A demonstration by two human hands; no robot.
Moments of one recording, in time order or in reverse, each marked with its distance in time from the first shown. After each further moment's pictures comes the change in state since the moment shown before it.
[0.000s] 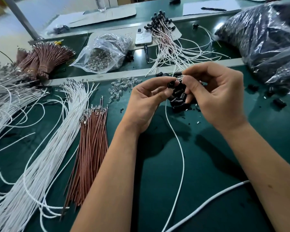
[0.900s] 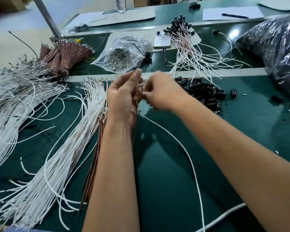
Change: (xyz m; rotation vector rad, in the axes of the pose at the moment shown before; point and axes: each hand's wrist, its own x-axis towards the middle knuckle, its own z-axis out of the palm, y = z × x) left_hand -0.007 0.055 -0.055 -0.143 0.516 -0.036; right_hand 0.057 -0.009 0.133 -0.494 -0.650 0.352
